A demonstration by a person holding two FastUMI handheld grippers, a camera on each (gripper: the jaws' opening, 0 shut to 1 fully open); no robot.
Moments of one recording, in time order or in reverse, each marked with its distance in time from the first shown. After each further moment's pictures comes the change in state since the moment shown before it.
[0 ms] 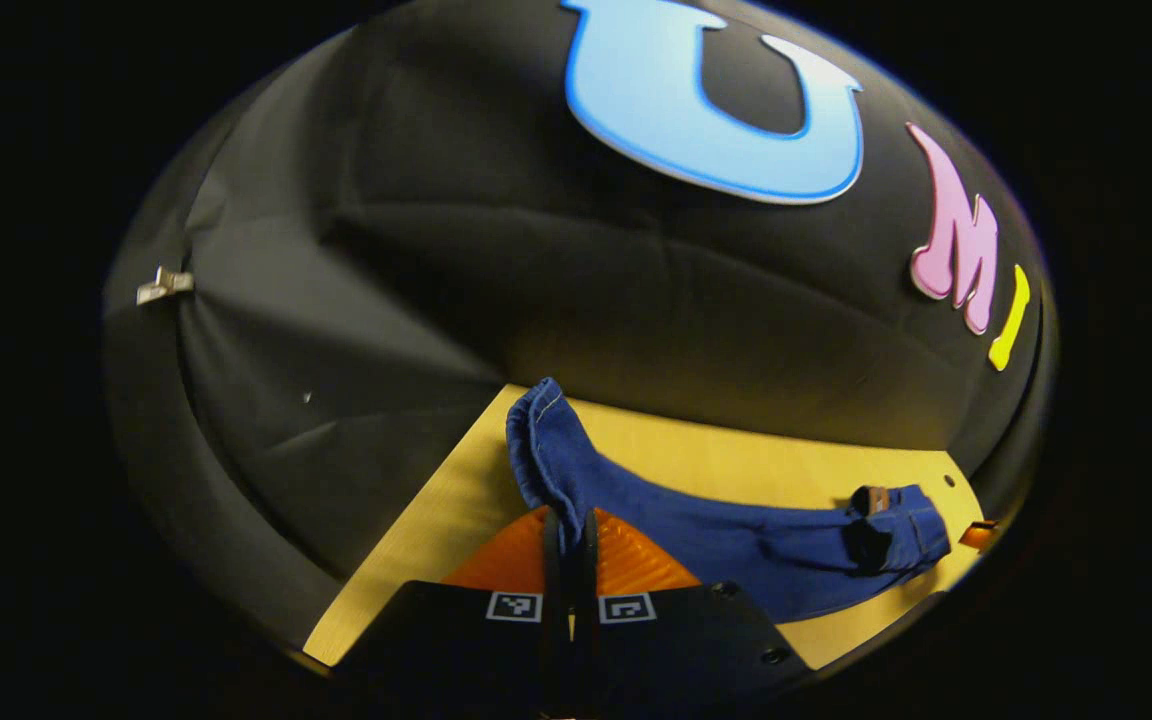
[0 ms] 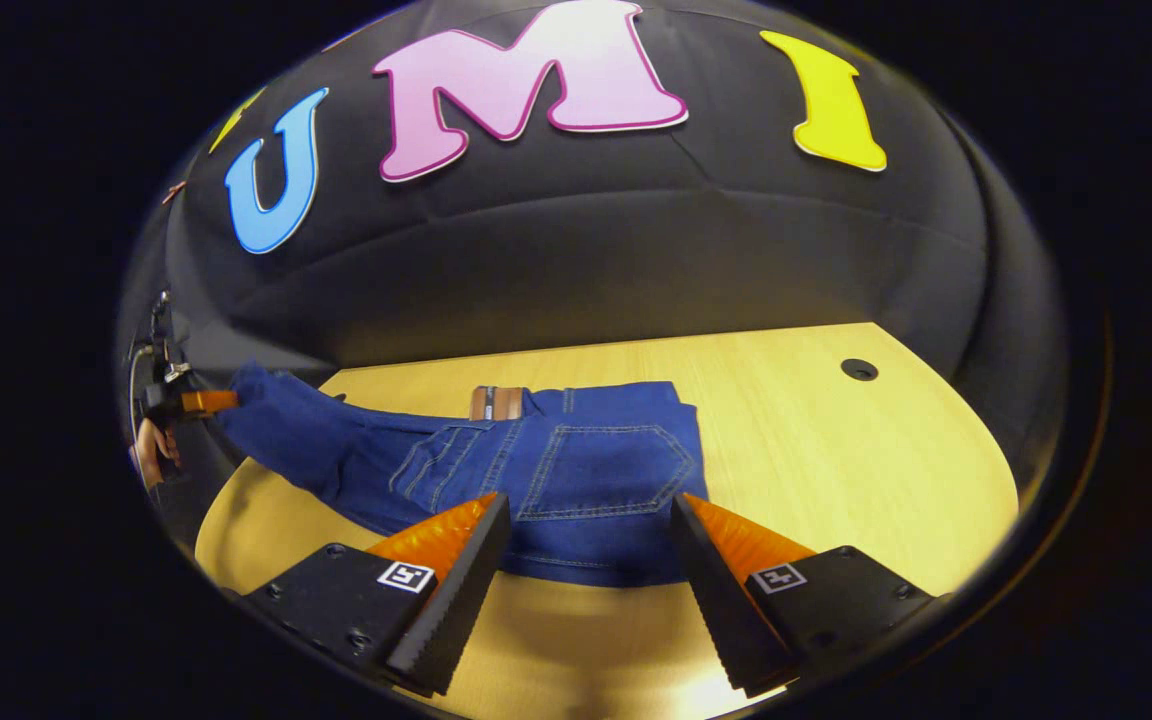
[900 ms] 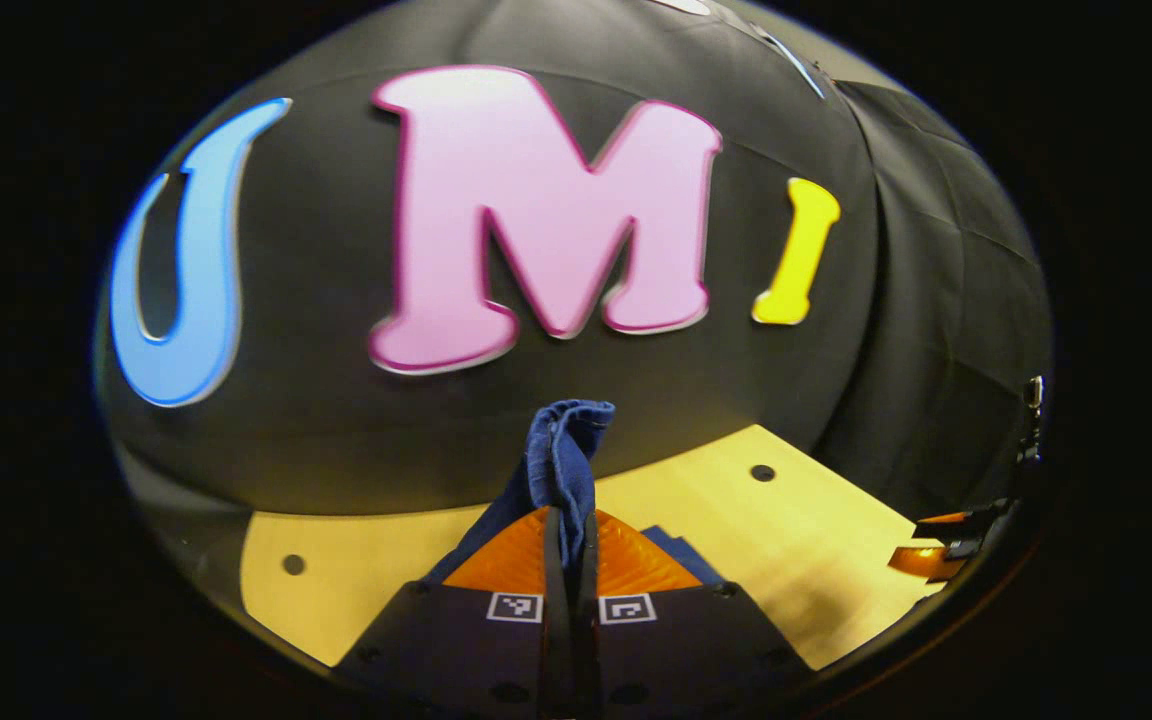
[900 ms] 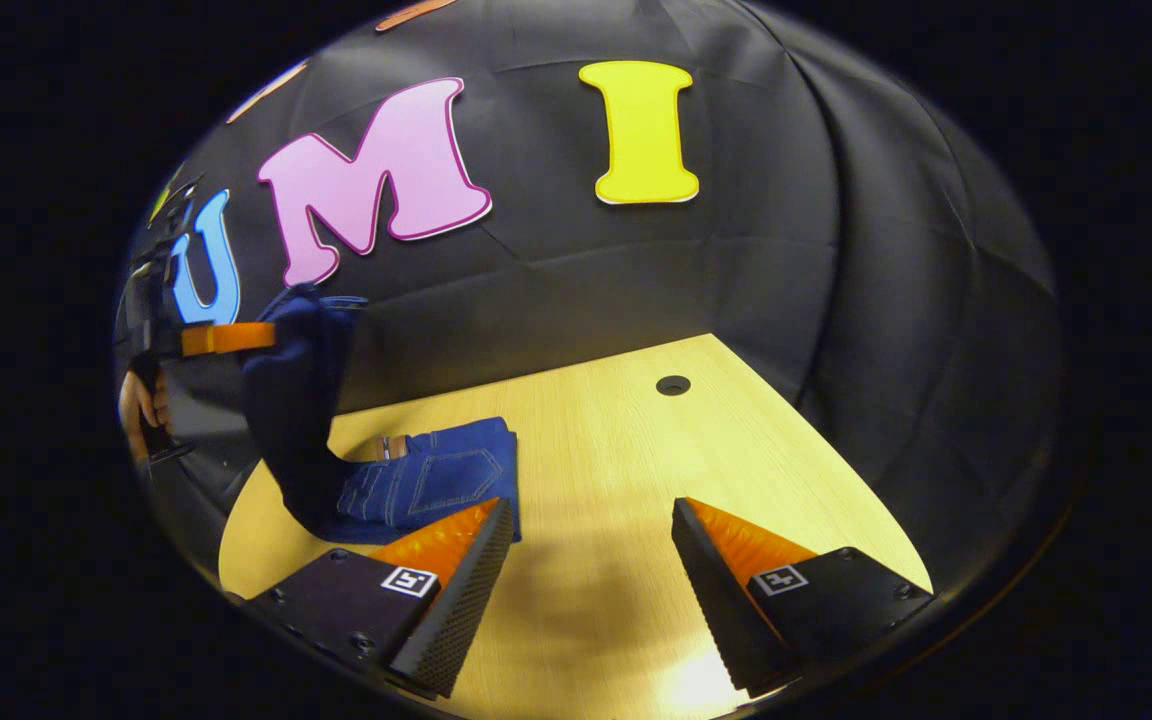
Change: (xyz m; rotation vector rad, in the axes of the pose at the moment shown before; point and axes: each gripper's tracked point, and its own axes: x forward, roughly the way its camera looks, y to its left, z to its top) left arm -0.050 -0.463 0.012 0.376 0.036 -0.472; right arm -0.144 -0.139 0.036 0.111 -0.049 -0.204
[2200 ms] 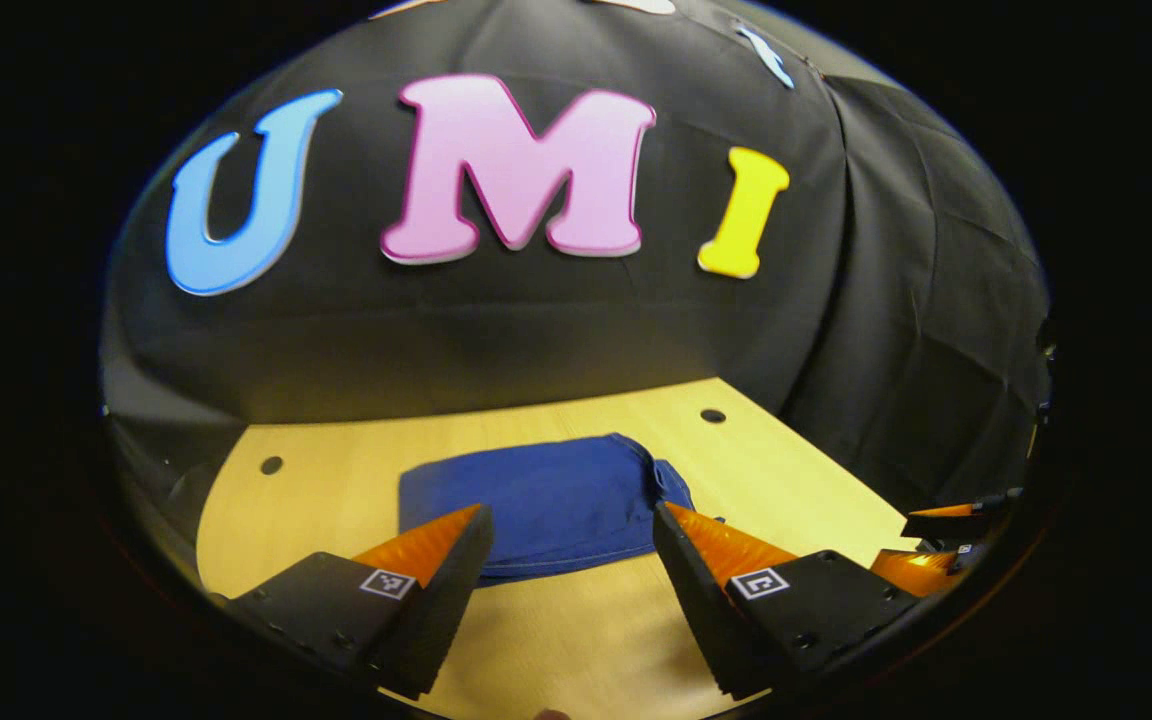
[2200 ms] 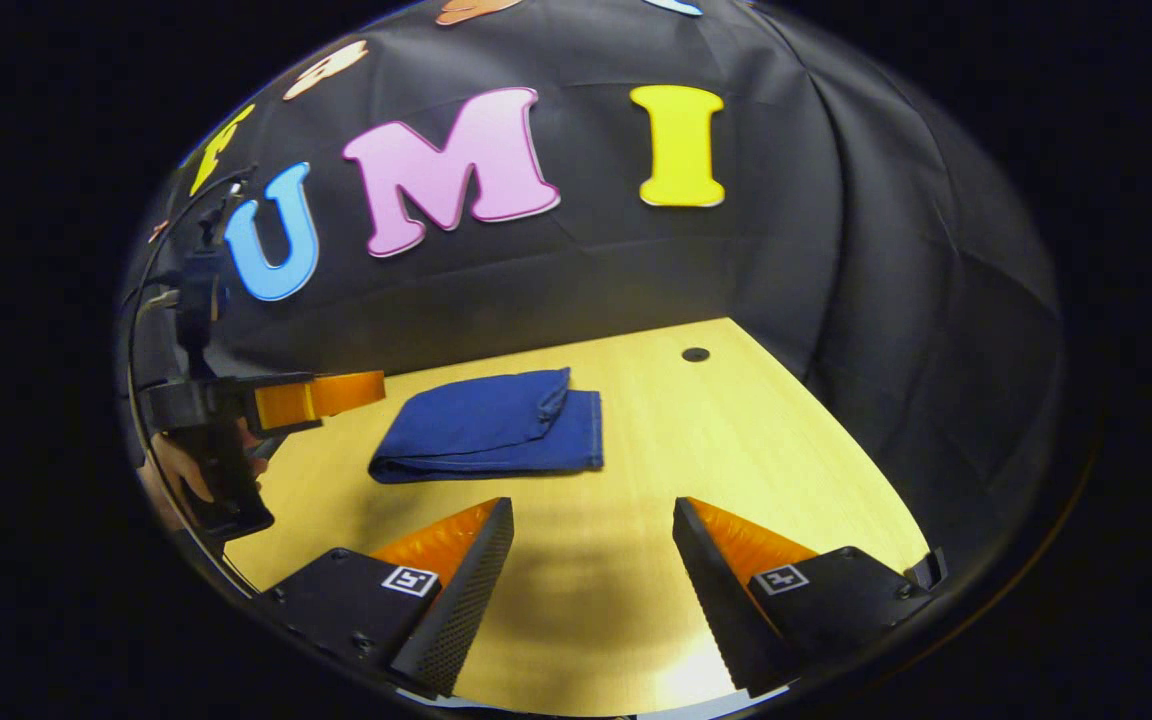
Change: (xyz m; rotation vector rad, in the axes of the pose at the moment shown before) left arm -0.115 -0.057 -0.094 -0.068 -0.026 0.106; right arm -0.118 0.066 -0.031 -0.058 0.002 0.094
